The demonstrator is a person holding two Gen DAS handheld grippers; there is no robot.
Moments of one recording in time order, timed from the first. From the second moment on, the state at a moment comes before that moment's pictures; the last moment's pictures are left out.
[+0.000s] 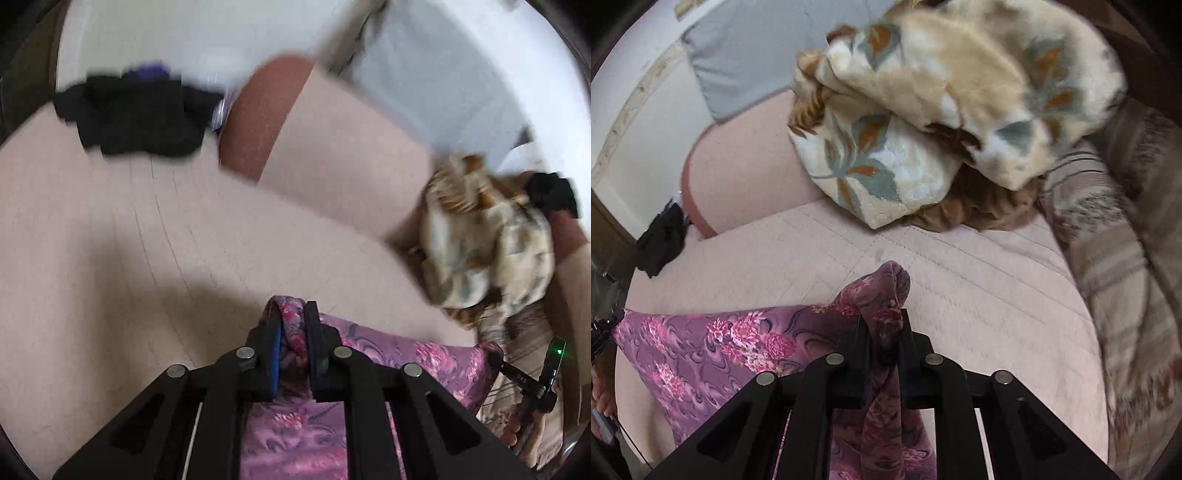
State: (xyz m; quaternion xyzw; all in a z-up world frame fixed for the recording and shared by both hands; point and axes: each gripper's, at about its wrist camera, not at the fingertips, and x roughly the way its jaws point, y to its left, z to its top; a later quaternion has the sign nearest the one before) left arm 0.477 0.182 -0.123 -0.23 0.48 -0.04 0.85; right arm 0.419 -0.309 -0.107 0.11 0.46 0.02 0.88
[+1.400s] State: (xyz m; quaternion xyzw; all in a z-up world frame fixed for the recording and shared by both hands) left arm 0.323 0.133 -0.221 -0.30 0.55 -0.06 0.78; right arm 0.300 -0.312 -0.197 0.29 0.56 0.00 0.78
